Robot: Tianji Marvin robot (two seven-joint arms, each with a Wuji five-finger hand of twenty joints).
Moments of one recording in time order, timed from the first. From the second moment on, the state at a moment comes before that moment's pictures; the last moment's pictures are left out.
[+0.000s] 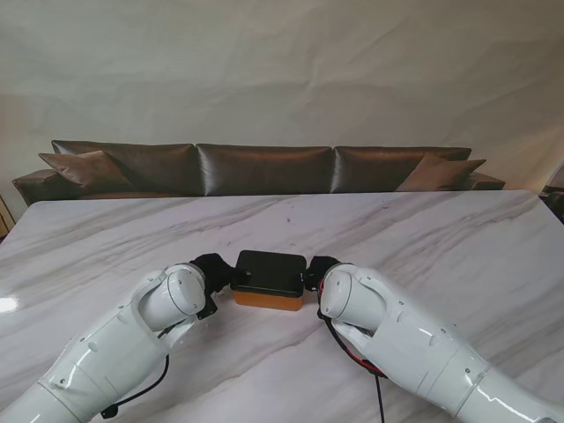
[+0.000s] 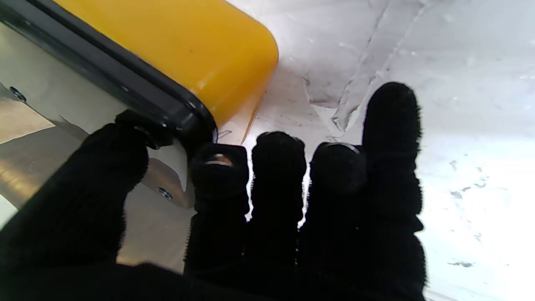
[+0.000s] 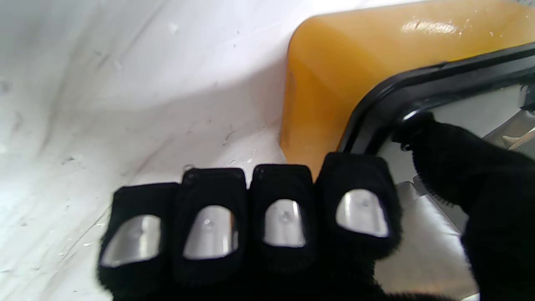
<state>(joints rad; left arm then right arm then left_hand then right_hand) 1.15 -1.15 -0.85 -1.34 0.34 0.58 -0.14 -1.07 -1.17 0.68 -1.37 -0.34 0.71 0.15 0.41 -0.42 0.51 -0.02 1.04 -0.13 1.40 1.01 1.09 0.01 1.10 0.95 0.93 0.14 1.23 1.05 0.92 0.12 0.87 0.55 0.13 -0.66 1.03 0.37 1.34 -0.23 1.52 0.93 1.38 -0.04 1.42 0.98 1.29 0.09 1.55 0.91 1.02 0.21 1.81 0.71</state>
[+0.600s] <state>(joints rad) 1.24 -1.18 -0.97 -1.38 0.31 0.56 -0.04 -1.24 -1.19 0.86 -1.50 -0.35 0.75 0.05 0.43 -0.25 0.05 -0.01 1.04 -0.09 1.23 0.85 1.06 0.07 1.02 0.92 0.85 0.18 1.20 1.05 0.83 0.14 0.86 0.63 0.06 -0.48 0.82 0.12 1.22 -0.19 1.18 0.84 1.38 -0.01 1.13 0.92 1.28 0.12 1.35 0.76 0.91 0.21 1.75 0.70</state>
